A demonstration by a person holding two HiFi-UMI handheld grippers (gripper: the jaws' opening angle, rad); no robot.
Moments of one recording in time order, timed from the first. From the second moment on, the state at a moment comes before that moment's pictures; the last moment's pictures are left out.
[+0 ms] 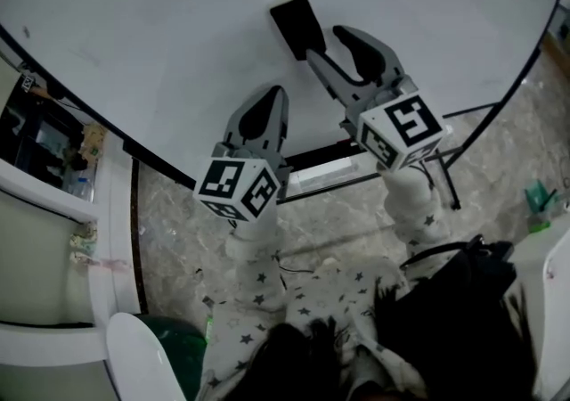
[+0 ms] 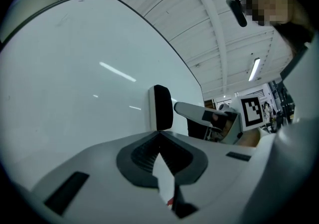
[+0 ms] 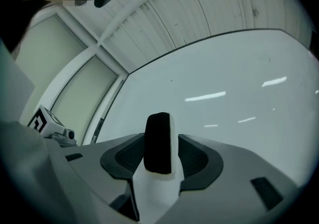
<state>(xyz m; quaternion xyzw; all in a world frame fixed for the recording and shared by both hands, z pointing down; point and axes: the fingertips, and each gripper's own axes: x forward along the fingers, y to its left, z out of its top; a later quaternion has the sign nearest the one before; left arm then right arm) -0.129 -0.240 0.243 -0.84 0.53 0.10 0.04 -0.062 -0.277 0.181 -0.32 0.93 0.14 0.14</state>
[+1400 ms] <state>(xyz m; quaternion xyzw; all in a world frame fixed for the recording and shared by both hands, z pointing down) -0.120 -0.242 0.260 -0.88 0.47 0.08 0.02 -0.067 -0.314 0.182 -0.47 0.86 0.17 0.07</state>
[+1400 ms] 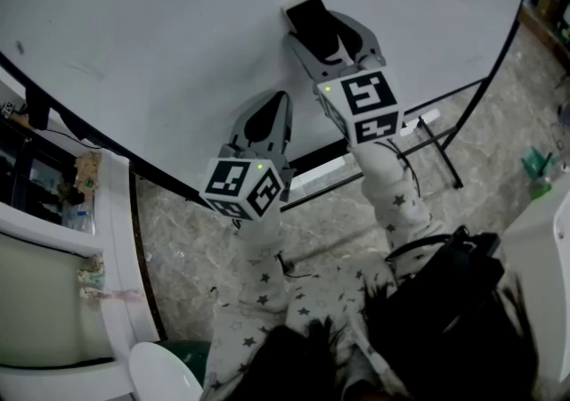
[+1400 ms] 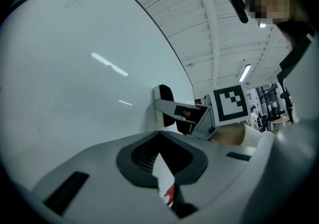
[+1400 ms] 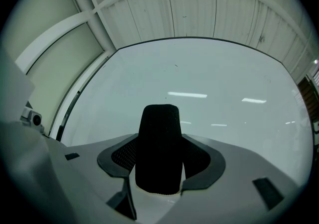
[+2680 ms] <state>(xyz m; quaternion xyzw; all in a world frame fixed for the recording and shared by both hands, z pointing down) -0.059 -0.222 0.263 -0.88 0.47 0.09 -0.02 -0.012 -0.261 0.253 -0.39 0.92 0.03 0.08</state>
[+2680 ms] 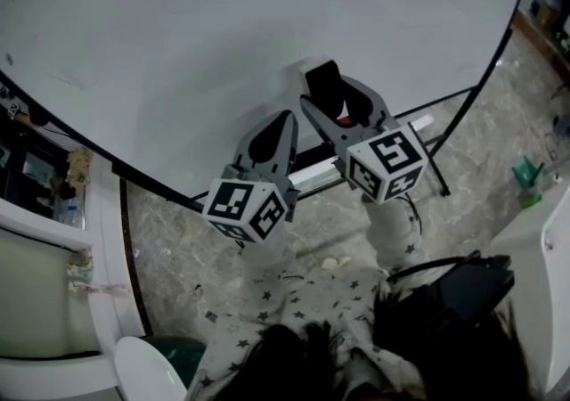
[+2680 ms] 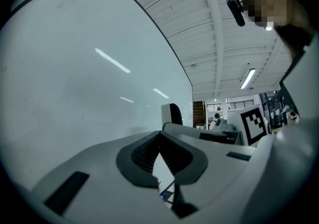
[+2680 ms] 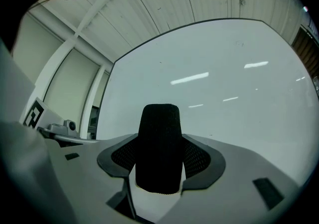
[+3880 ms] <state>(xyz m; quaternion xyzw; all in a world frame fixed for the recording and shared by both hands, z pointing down) -0.048 -0.217 0.261 -0.87 0.48 0.09 0.01 0.004 -0.257 0.247 -0.38 0.92 0.03 0.10</state>
